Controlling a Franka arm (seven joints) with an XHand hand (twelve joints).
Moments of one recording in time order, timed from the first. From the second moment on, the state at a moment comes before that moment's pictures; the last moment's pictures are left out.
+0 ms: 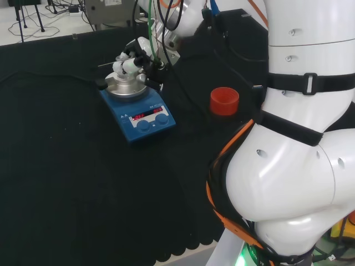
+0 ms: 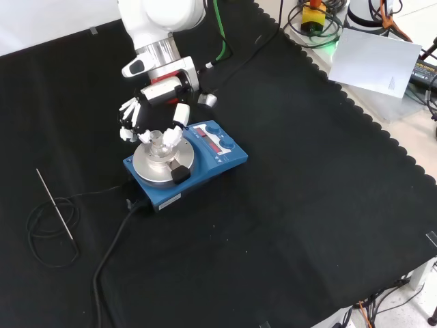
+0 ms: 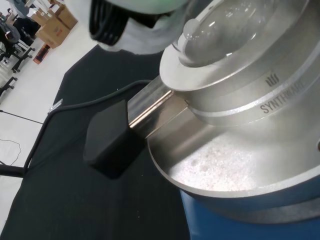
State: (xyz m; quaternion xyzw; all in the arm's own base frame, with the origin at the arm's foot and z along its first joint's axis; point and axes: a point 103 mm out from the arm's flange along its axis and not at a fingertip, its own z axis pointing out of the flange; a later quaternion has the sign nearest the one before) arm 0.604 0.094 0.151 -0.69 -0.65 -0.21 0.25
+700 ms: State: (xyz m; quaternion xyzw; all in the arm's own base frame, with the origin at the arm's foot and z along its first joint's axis) arm 0.593 0.074 0.163 -0.67 -0.66 -0.22 0.25
